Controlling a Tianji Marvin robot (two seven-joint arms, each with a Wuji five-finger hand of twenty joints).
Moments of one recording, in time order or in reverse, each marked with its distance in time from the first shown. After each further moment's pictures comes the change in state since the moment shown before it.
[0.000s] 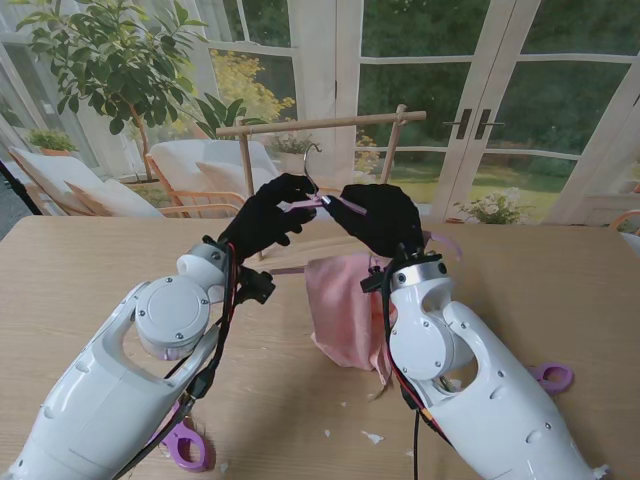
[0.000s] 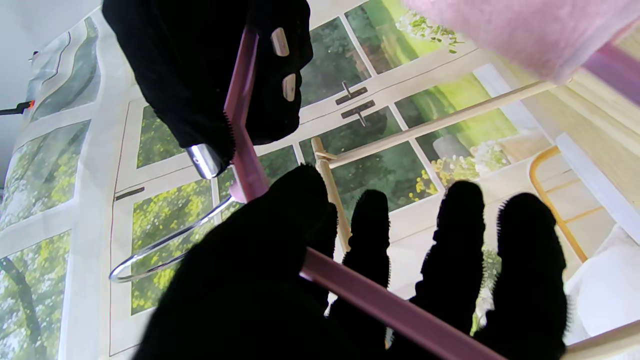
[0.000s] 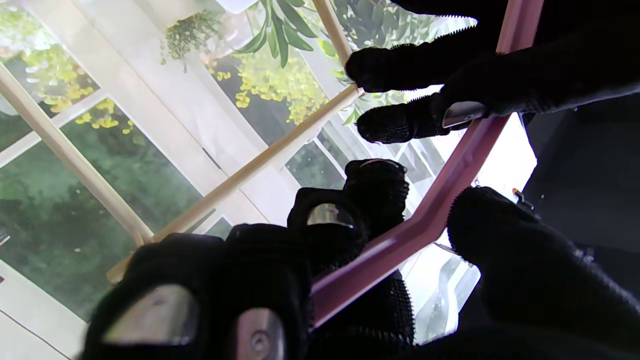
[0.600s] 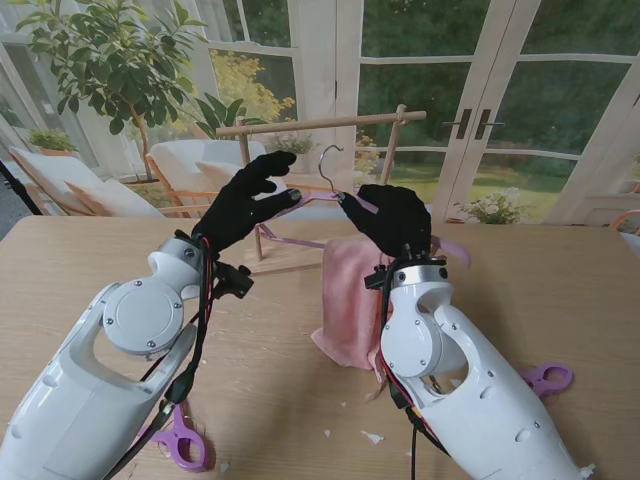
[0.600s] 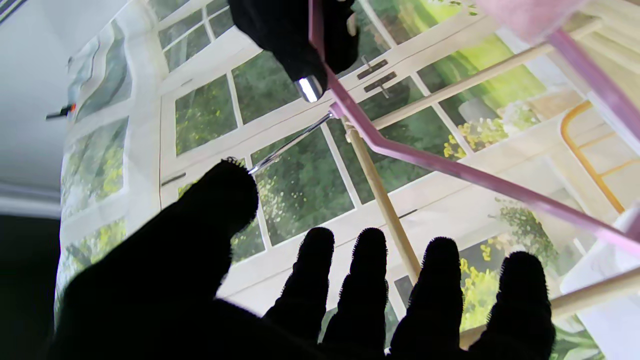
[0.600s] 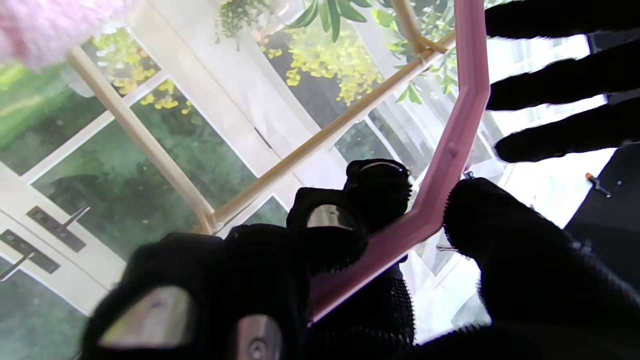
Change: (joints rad) left arm 0.065 0.016 -0.097 -0.100 0.083 -0.037 -0.042; right arm 0.003 -0.031 -0.009 0.037 0.009 0.127 -0.098; left_hand -0.372 -0.044 0.114 -0.023 -0.061 -0.012 -0.273 -0.188 -0.191 -0.010 -0.235 -0.228 -0.281 -0.158 -0.407 -0.102 -0.211 -0.168 -0.800 0.128; right_hand 0.022 -0.034 0.031 0.000 0.025 -0.006 0.022 0.000 0.012 -0.001 0.000 0.001 0.008 0.000 0.001 0.047 0.007 0.000 0.001 0.000
